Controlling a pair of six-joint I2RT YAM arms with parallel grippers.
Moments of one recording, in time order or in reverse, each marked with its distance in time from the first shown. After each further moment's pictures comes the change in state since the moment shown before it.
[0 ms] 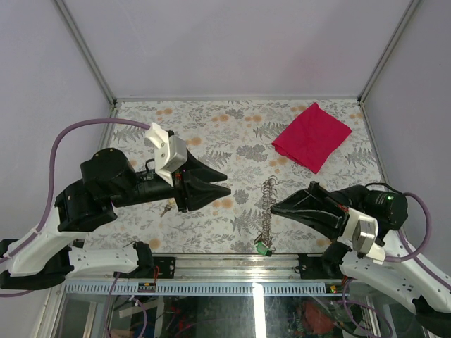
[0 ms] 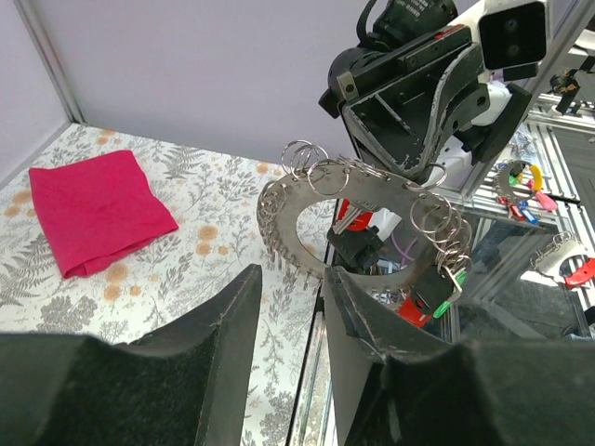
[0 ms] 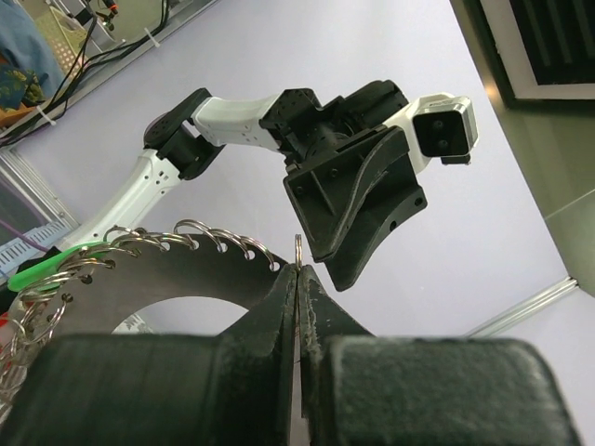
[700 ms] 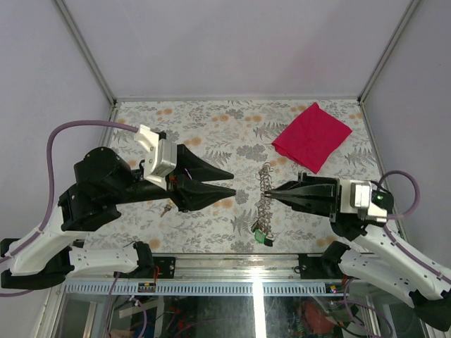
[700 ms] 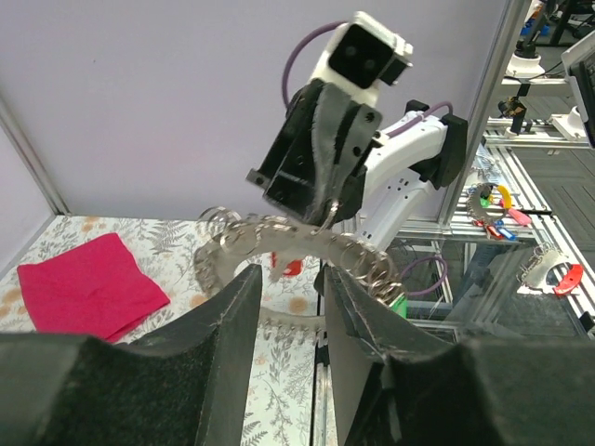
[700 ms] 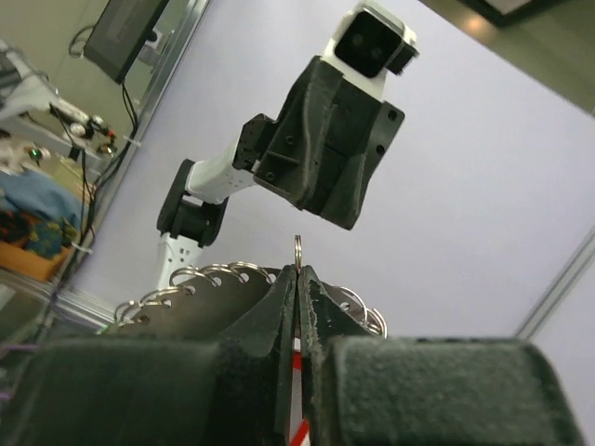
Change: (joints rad) left arm 0.000 0.002 -0.013 0.174 0.119 0.060; right arm 0.000 0.084 -0.056 0.306 0.213 0.509
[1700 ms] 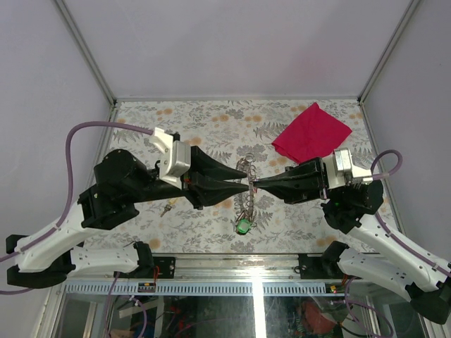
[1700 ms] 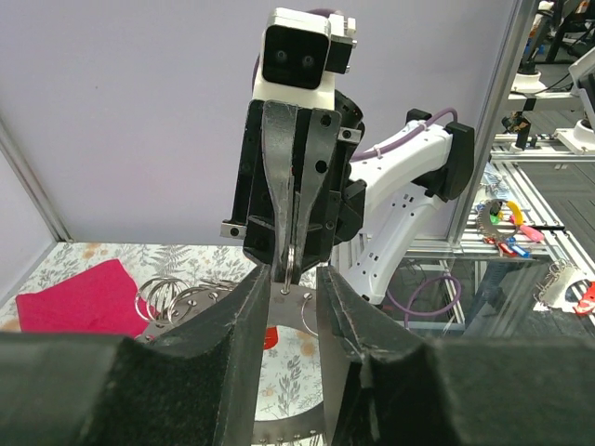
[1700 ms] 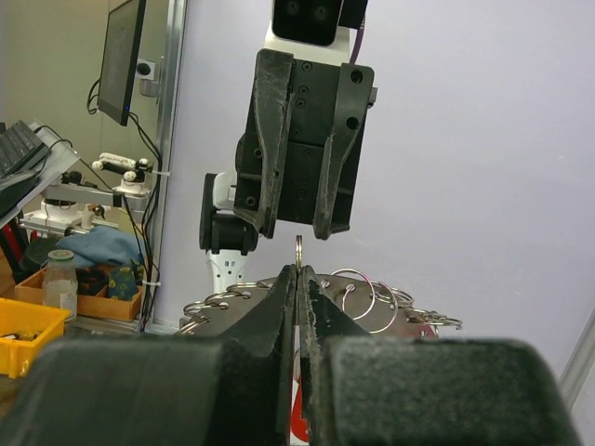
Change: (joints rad) left arm -0.001 0.014 -0.111 0.196 0.011 0.005; right arm 0.000 0.109 0.074 -0.052 0.092 0.303
